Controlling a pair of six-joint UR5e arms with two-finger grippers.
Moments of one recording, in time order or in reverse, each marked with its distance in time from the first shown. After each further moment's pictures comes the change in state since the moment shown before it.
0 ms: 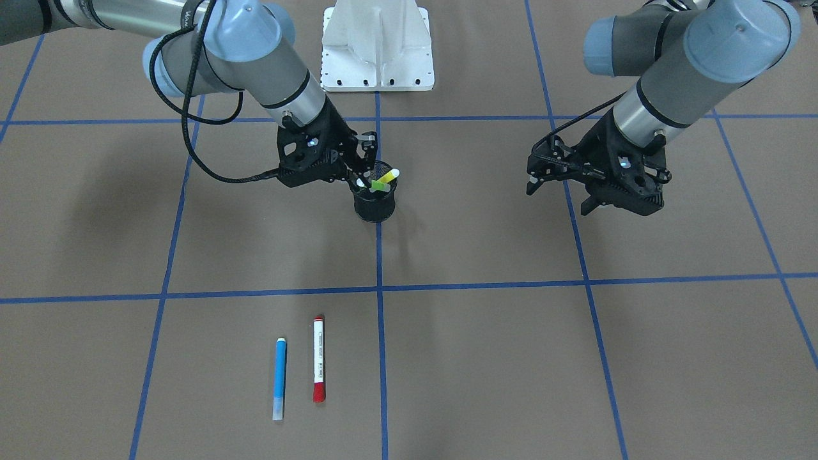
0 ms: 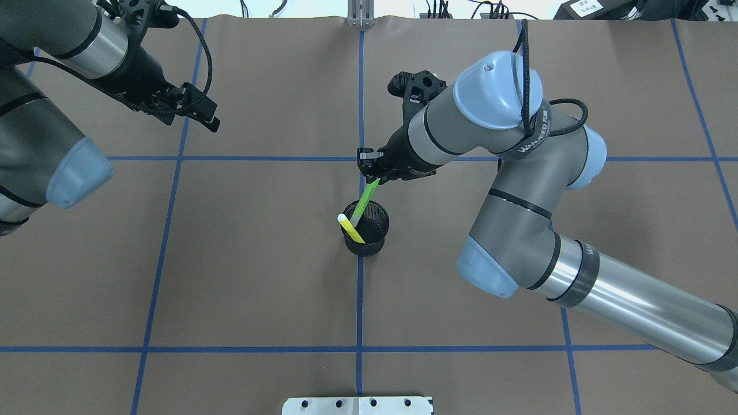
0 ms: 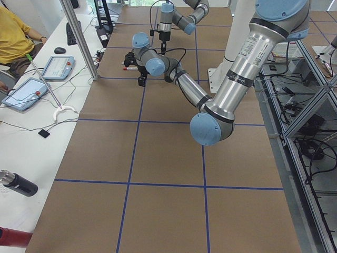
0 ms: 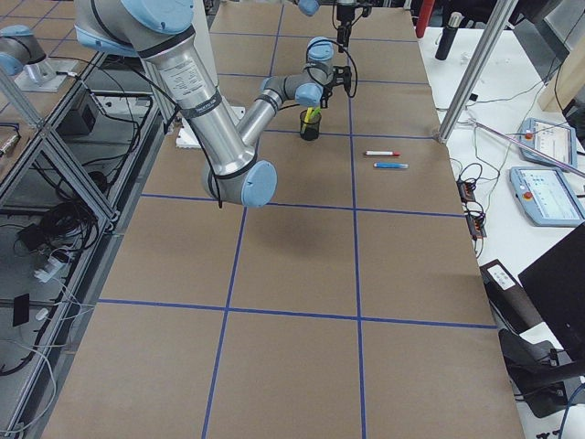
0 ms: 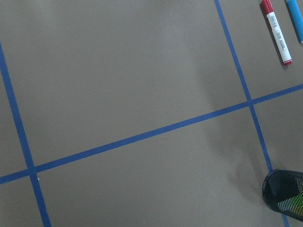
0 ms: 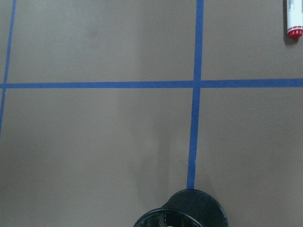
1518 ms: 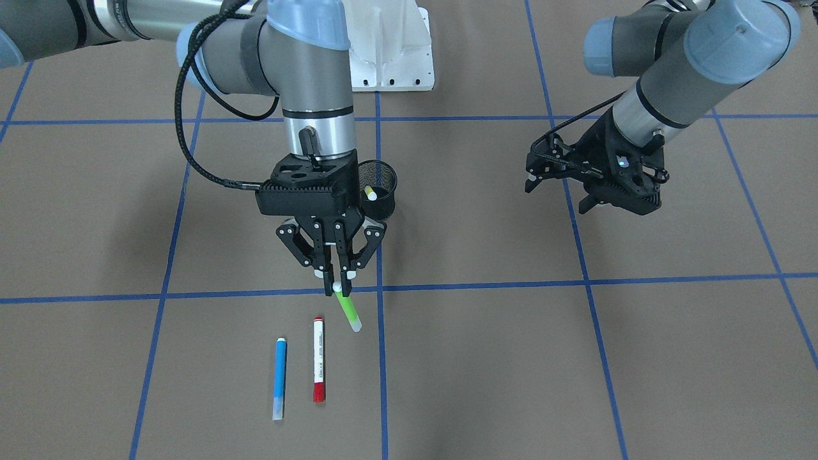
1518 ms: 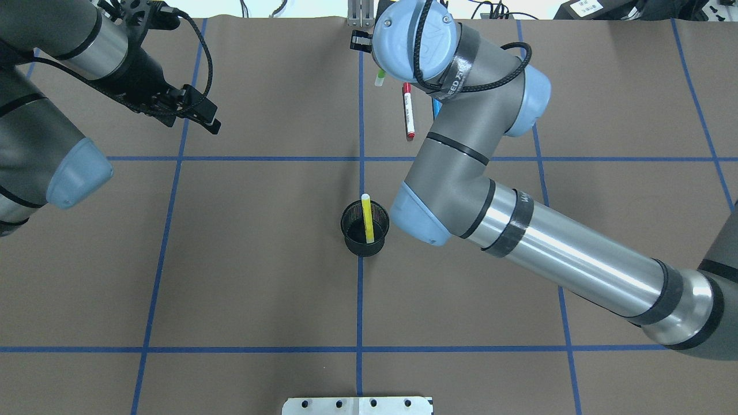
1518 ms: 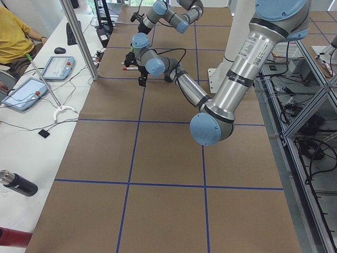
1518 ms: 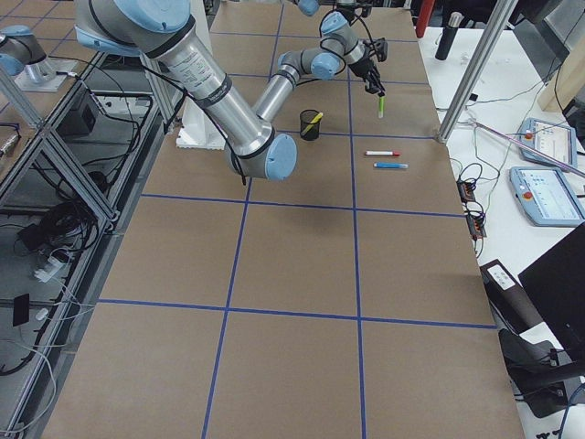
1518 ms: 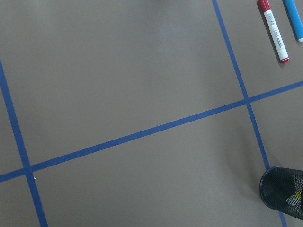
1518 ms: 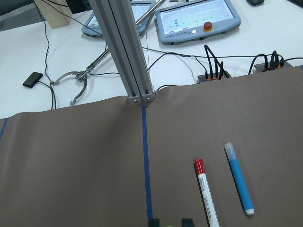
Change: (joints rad) left arm 0.000 0.001 0.001 -0.002 -0.015 0.010; right arm 0.021 0.246 -0.275 -0.113 -0.673 0.034
